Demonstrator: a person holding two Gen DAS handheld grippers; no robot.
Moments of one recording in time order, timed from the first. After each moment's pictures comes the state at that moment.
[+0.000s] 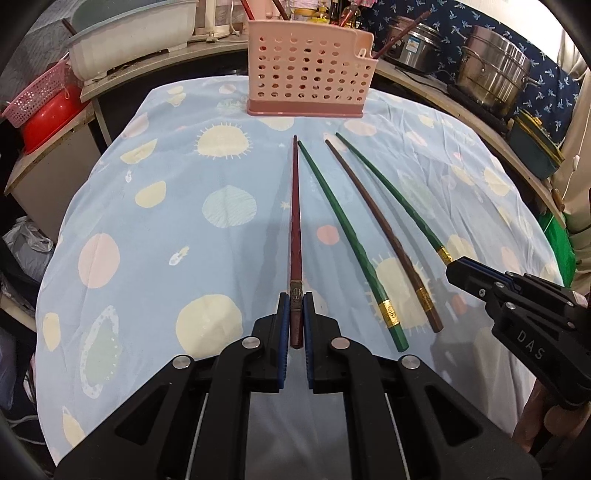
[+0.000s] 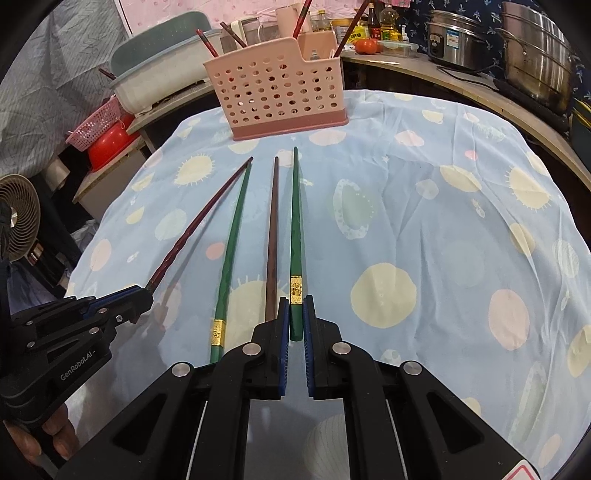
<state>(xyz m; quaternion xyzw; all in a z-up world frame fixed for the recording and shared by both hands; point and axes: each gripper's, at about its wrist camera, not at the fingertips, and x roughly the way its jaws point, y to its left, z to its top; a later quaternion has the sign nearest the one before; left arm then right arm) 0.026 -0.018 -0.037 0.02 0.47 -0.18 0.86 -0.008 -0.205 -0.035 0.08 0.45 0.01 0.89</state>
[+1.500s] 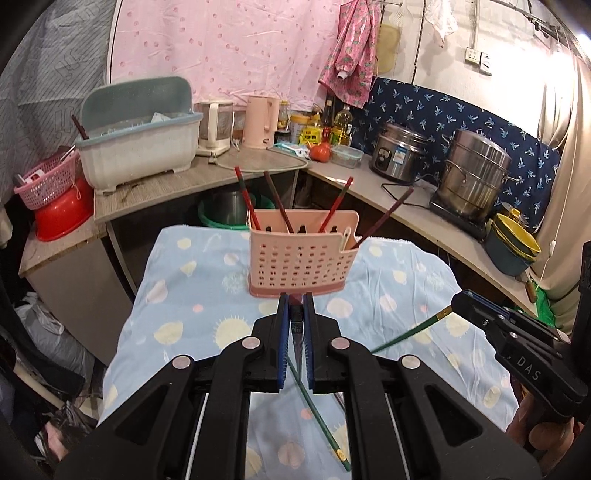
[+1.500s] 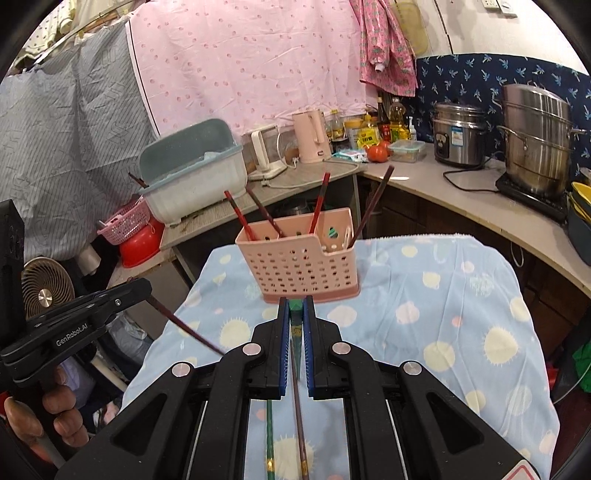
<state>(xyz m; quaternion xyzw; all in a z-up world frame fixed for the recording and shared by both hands) 0.087 -0.015 0.139 -0.02 0.32 -0.20 0.93 0.038 -0.231 0.130 0.10 0.29 0.03 0.95</state>
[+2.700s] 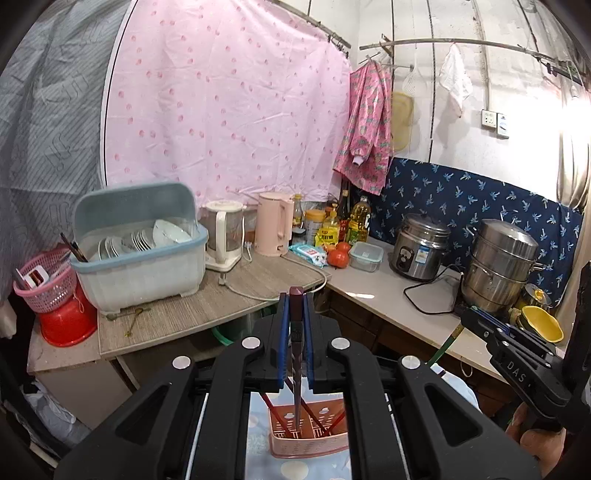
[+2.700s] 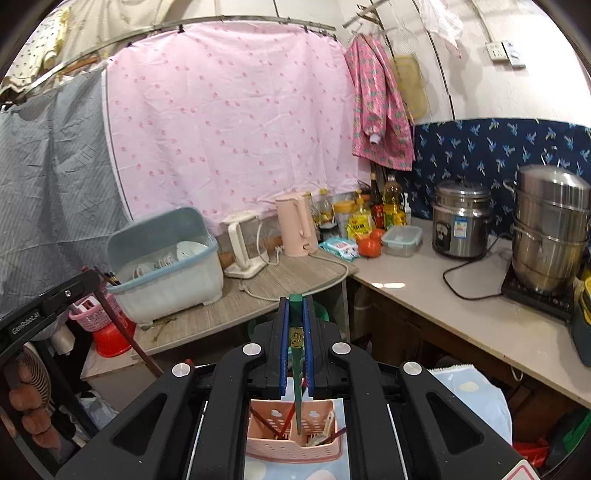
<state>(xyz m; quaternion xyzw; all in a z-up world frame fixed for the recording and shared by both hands) 0.237 -0.034 0.274 -0.03 0.19 -0.16 0.97 0.210 -0.273 0.243 0.10 0.19 -0.01 0.98</state>
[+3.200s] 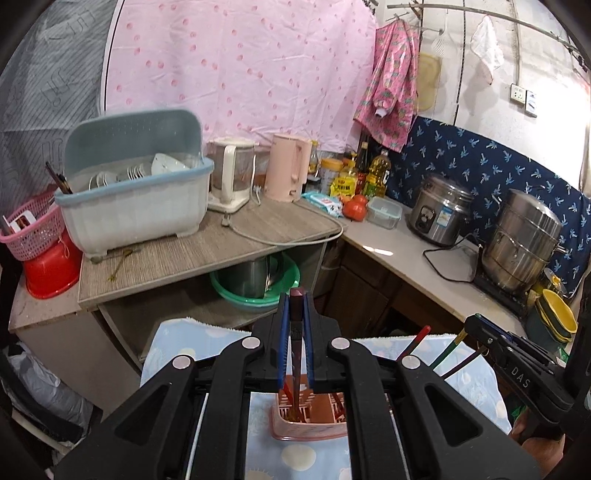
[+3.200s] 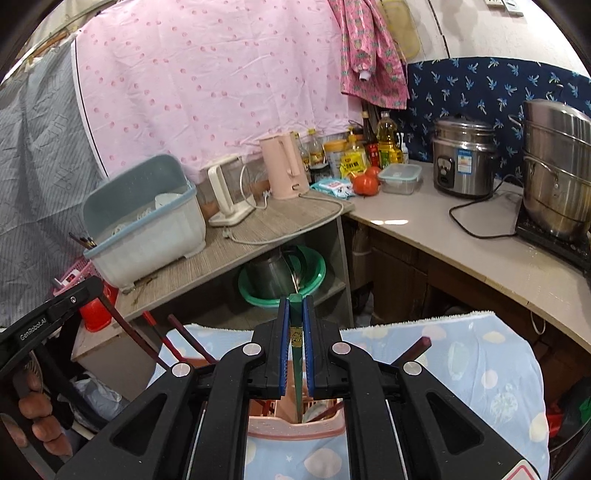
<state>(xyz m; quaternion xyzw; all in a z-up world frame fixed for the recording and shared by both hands) 0.285 -0.034 0.180 -0.05 0.28 -0.15 0.95 0.251 -0.273 0.154 0.12 0.28 -0.01 0.95</state>
